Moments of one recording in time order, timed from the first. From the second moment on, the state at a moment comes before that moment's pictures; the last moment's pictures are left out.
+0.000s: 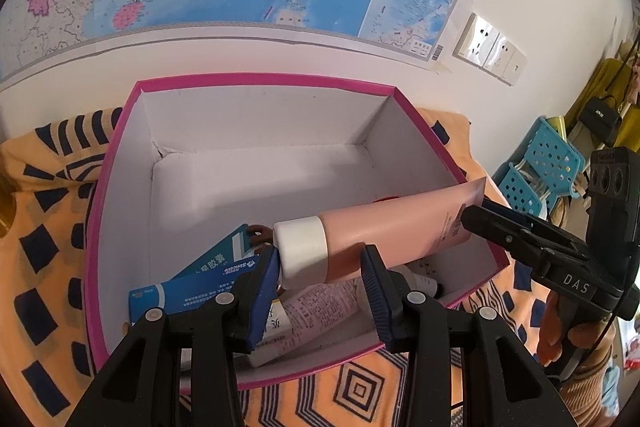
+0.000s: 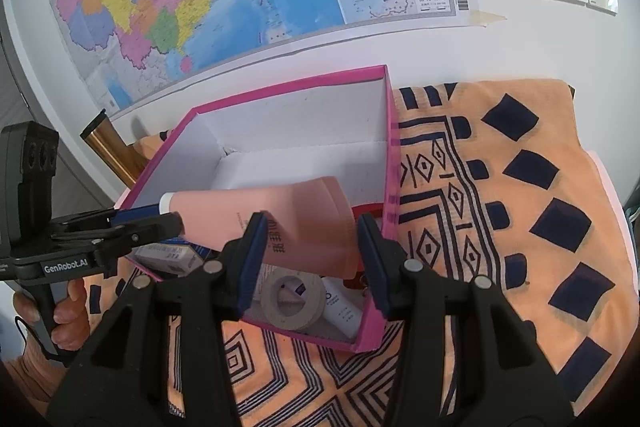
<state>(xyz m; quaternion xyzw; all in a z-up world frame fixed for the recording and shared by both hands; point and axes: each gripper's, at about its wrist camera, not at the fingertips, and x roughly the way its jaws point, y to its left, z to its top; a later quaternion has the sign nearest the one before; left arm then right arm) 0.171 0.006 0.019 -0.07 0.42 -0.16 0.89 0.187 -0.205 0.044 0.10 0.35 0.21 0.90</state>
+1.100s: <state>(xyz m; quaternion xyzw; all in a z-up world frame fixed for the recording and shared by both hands) 0.185 0.009 0.016 -0.07 0.43 -0.15 0.89 0.197 -0.202 0.044 0.10 0.36 0.21 0.90</state>
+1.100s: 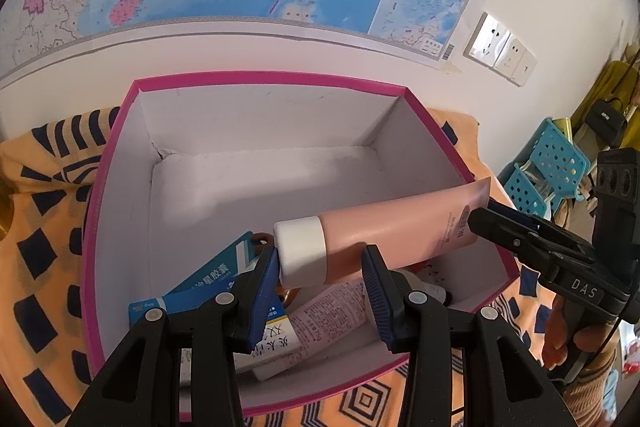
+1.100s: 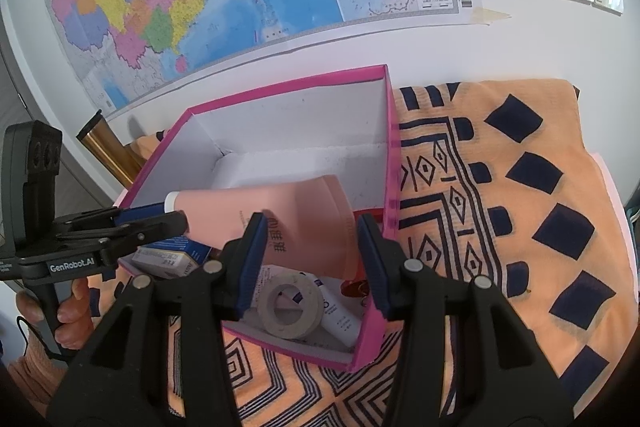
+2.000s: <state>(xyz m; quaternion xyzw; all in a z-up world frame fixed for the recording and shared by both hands) 0.201 0.012 0.009 -0.07 0.45 -0.15 0.88 0.208 -0.198 0.045 0.09 0.37 0.21 0.90</state>
